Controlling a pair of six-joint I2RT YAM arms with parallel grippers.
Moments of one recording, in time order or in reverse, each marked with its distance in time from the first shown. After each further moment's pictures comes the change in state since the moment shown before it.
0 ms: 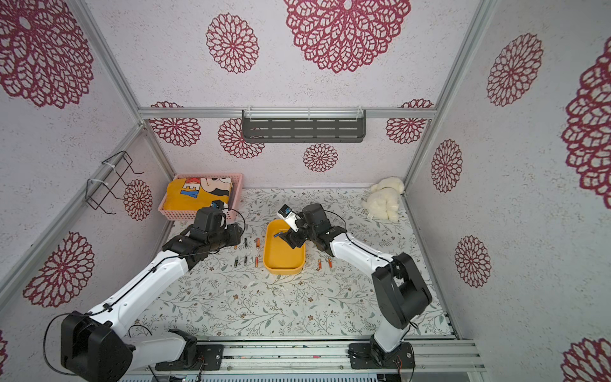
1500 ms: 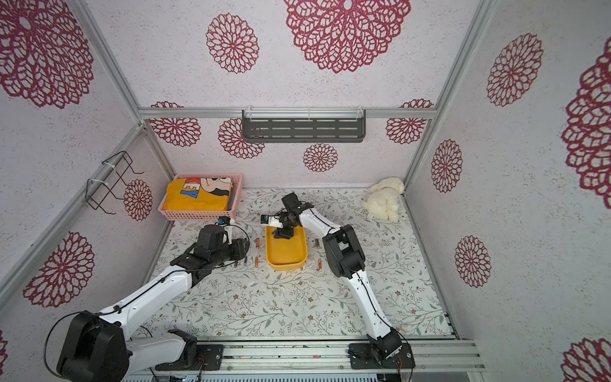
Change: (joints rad) left arm 0.000 -0.015 -0.228 0.220 0.099 0.011; right arm -0.017 0.807 0.999 -0.631 -0.080 -0.577
